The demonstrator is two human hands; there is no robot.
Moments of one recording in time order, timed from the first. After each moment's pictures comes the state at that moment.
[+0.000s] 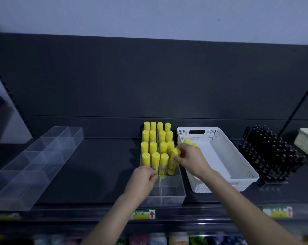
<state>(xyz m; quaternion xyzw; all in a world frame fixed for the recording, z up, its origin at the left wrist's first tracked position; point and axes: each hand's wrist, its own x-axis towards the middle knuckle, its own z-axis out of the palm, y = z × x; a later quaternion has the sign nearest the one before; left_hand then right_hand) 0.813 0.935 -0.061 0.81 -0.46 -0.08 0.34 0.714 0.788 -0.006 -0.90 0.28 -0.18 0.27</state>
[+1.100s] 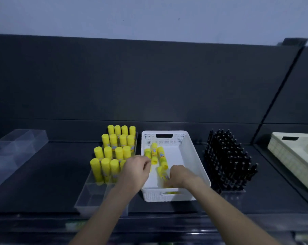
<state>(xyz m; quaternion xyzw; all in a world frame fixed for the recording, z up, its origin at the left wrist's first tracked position) 0.733 0.821 -0.020 0.82 -0.46 0.02 0.34 0.643 0.685 -0.038 -0.91 0.35 0.15 0.19</state>
